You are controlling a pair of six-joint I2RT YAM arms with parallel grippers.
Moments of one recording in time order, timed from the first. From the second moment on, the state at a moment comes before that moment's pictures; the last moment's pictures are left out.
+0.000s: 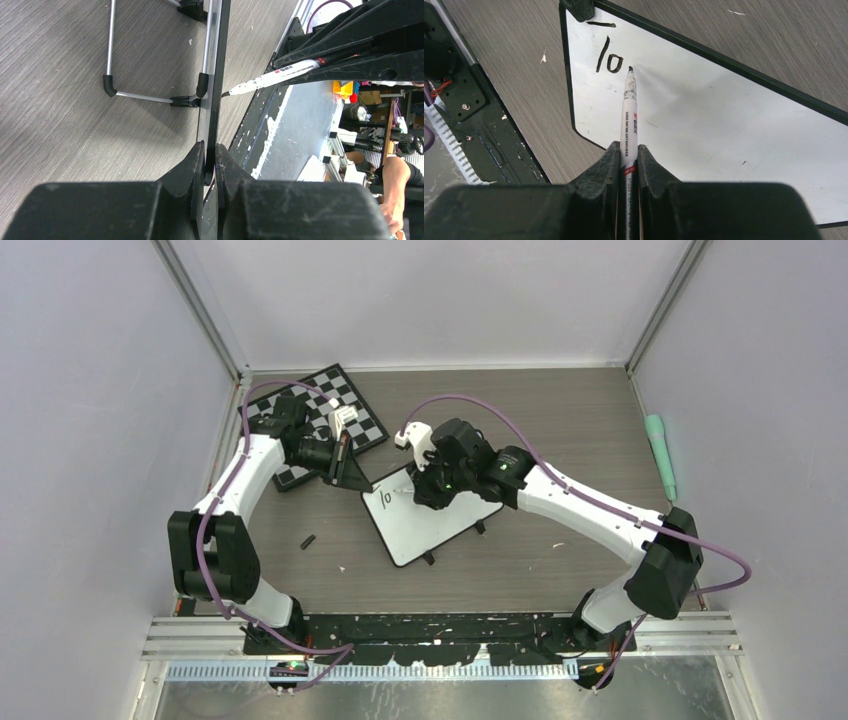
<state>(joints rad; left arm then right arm) -0.10 1.53 1.24 -0.96 1.04 0.29 0.89 1.50 1.33 -0.55 -0.17 0.00</state>
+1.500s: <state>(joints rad) -0.10 1.55 1.26 -0.98 1.03 0.32 0.89 1.55 1.33 -0.55 -0.18 -0.02</state>
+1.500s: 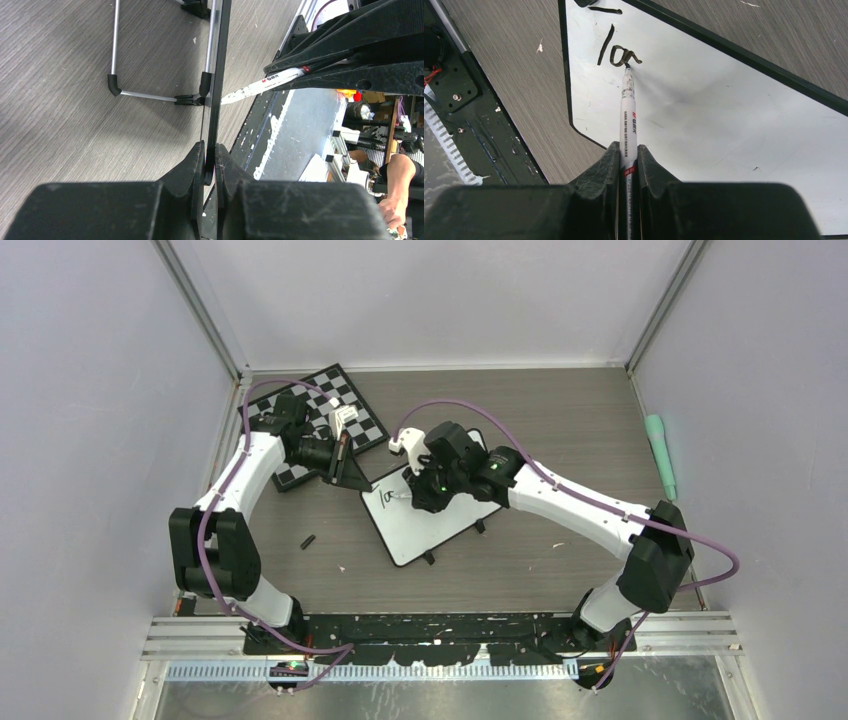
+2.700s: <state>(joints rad) -0.11 1.59 1.31 -1.04 1.00 0.34 0.84 1.55 1.38 -0.57 -0.18 -0.03</state>
